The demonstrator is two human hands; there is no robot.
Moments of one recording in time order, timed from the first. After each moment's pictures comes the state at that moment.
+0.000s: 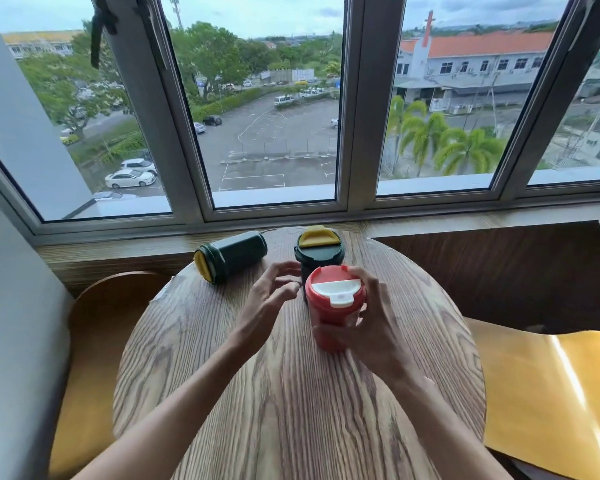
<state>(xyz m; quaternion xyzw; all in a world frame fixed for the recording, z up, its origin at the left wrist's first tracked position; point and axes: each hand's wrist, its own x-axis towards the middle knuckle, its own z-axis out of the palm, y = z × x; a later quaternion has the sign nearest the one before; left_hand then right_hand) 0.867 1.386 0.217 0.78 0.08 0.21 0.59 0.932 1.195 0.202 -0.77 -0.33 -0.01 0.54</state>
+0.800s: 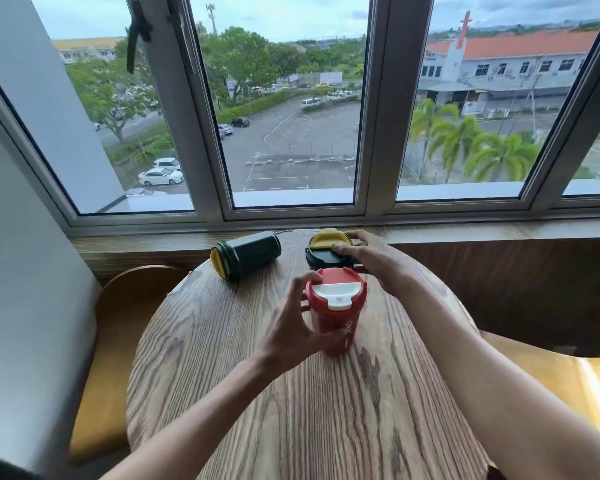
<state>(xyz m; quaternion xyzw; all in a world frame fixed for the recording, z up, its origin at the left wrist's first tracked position) 0.856 1.346 0.207 0.85 0.03 0.27 0.45 1.041 1.251 0.262 -0.74 -0.25 0.27 0.57</state>
